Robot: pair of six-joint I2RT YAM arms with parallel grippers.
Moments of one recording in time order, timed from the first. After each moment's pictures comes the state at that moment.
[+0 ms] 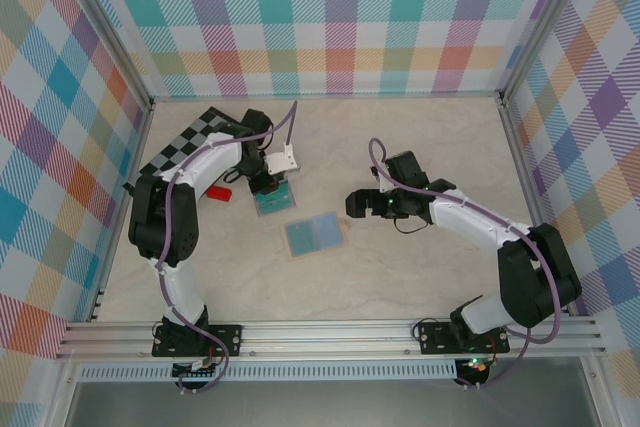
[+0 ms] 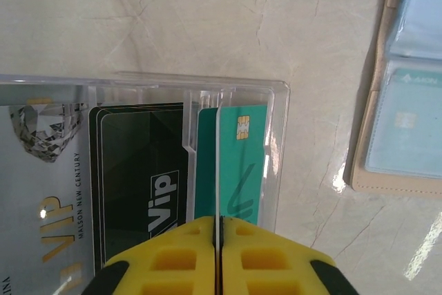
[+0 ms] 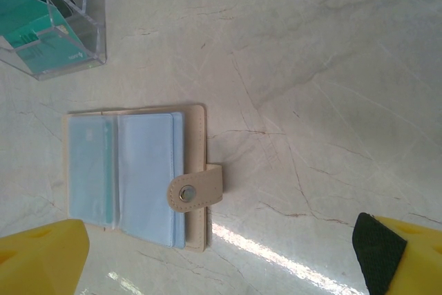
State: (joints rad) left arm -0.31 1.89 1.50 -0.97 0.18 0.86; right arm 0.50 1.45 0.89 -0.41 -0.30 0.42
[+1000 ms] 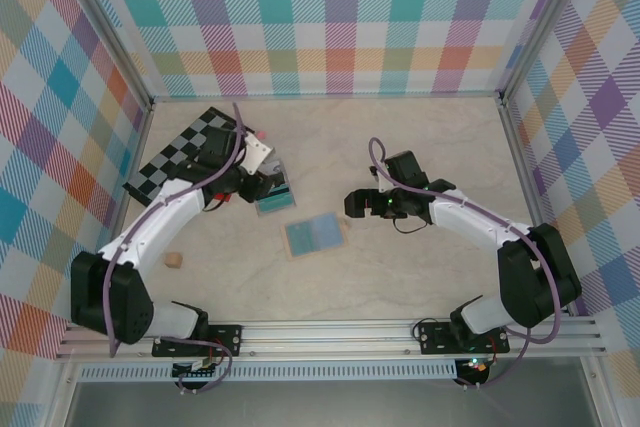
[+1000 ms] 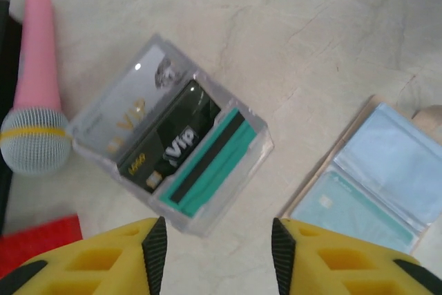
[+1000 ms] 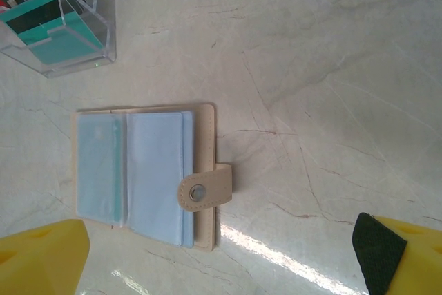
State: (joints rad) left arm -0.31 1.31 1.03 -0.61 0.15 0.17; right arm 0.52 1.45 0.89 -0.41 -0.30 0.42
